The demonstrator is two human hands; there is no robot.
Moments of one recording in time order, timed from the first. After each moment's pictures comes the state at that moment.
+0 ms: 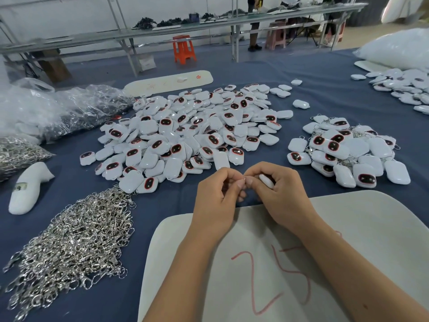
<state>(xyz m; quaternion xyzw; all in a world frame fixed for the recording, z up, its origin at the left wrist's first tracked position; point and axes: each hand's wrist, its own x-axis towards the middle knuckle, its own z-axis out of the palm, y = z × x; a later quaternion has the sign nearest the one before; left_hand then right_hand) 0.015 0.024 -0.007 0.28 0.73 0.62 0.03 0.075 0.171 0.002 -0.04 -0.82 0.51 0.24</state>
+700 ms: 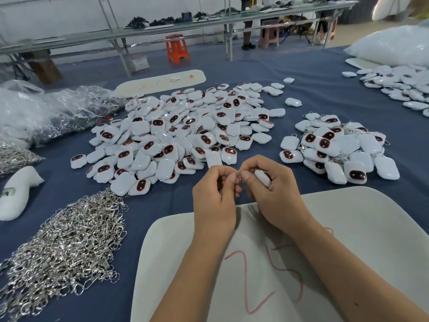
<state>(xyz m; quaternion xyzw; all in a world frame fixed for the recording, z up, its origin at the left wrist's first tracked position) 0.030 0.041 -0.004 0.23 0.73 0.65 -0.05 0.077 0.168 0.002 -0.01 -0.79 0.54 0.28</state>
